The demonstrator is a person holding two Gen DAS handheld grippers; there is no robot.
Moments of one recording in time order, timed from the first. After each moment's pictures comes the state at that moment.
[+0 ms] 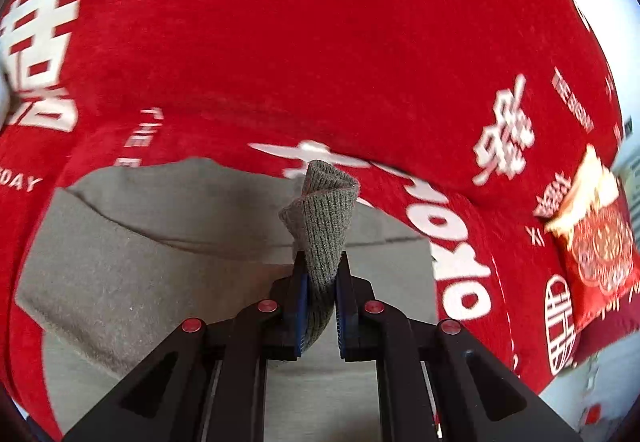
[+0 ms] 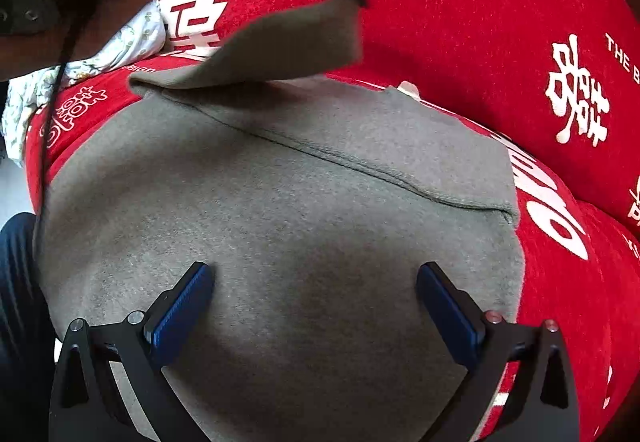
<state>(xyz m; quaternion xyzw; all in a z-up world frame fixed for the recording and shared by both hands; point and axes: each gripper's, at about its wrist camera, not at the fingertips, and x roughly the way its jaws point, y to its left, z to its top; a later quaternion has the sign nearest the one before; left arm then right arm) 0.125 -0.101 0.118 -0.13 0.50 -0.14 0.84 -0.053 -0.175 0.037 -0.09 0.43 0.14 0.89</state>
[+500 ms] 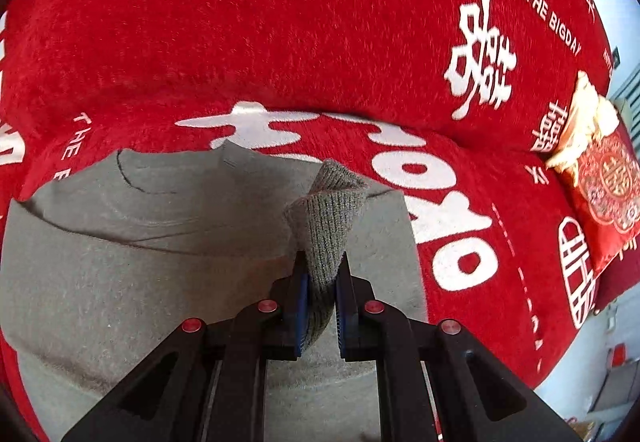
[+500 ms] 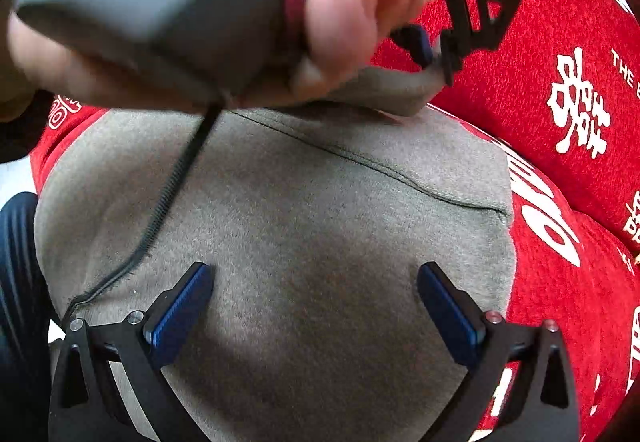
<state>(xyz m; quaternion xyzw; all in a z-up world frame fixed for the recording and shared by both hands) 0.132 -0.175 0.082 -0.06 0.54 -0.19 0.82 -0.065 -0.172 0.044 -0.12 0.43 0.15 0.88</state>
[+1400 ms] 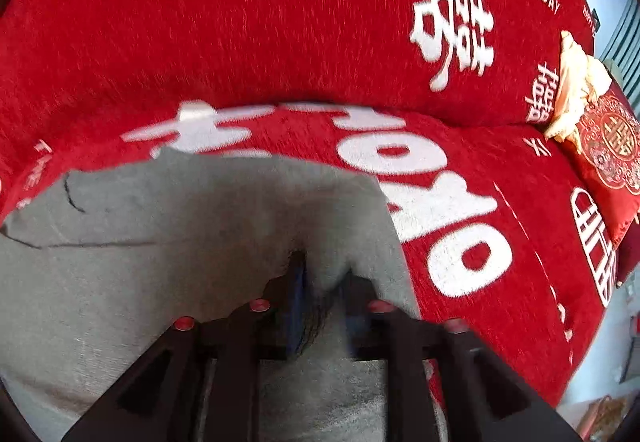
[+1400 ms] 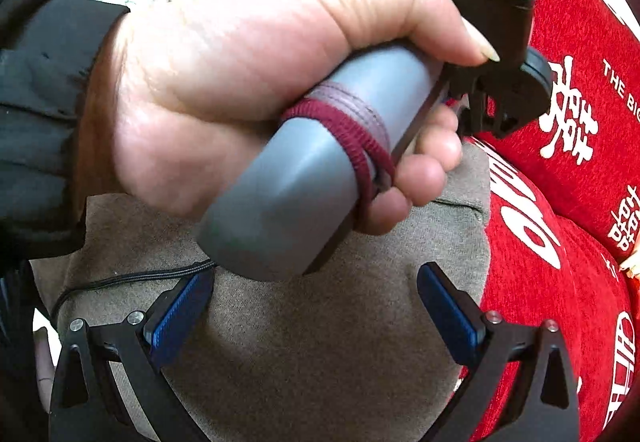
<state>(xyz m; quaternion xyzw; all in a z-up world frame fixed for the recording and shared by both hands) 0.128 -0.230 0.042 -0.01 0.51 -0.22 0.83 -0.074 -0.169 0.051 -0.15 0.43 0.13 0.88</state>
